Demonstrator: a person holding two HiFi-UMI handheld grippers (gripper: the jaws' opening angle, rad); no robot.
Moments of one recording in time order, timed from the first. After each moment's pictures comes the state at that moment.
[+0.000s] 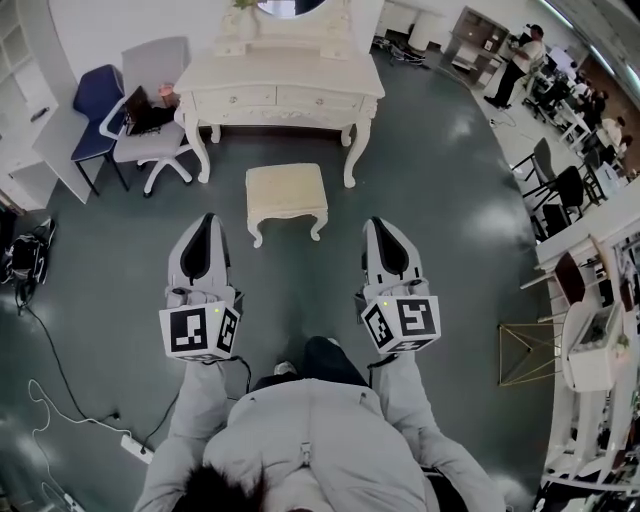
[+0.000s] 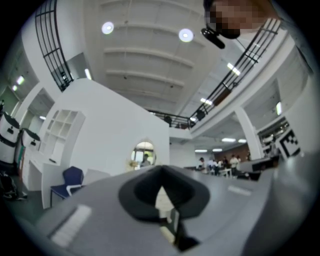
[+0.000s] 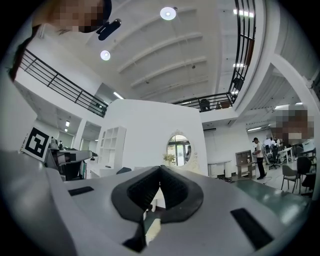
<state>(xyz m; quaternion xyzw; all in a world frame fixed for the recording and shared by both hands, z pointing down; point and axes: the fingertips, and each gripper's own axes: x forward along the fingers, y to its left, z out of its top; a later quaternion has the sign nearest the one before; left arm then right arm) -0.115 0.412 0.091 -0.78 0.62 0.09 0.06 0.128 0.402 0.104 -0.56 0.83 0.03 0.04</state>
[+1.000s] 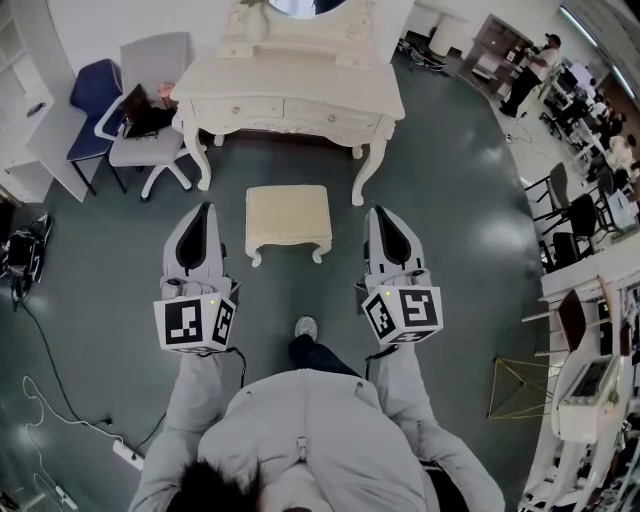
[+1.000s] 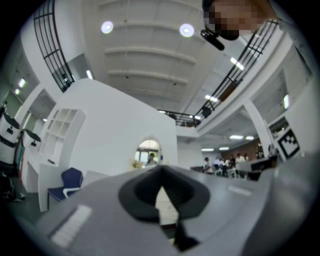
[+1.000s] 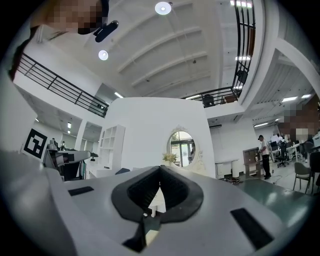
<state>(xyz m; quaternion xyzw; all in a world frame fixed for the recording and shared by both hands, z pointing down) -0.117 0.234 0.088 -0.76 0.64 0.09 0.07 0.128 0.205 0.102 -0.53 0.84 0.03 0.05</state>
